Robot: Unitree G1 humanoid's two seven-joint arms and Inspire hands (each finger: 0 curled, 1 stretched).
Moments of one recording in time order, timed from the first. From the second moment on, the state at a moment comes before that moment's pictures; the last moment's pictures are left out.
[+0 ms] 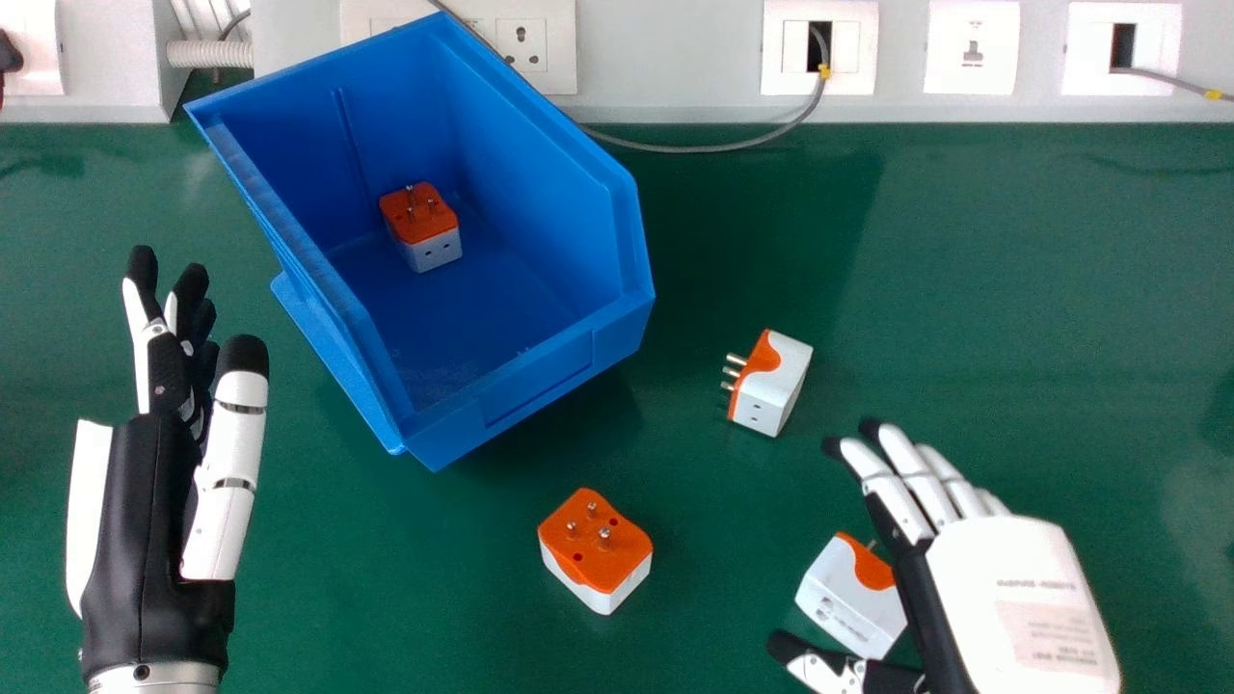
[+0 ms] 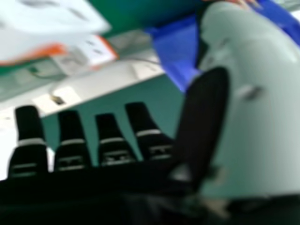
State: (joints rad) left arm 0.31 0.10 0.21 -0.18 -0.02 -0.39 -0.03; right arm 0.41 -0.32 0.30 -0.13 -1.03 -0.03 -0.50
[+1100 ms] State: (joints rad) left arm 0.30 0.11 0.23 -0.18 -0.05 -0.38 -0.07; right arm 0.24 -0.28 0.33 0.08 -1.01 0.17 -0.46
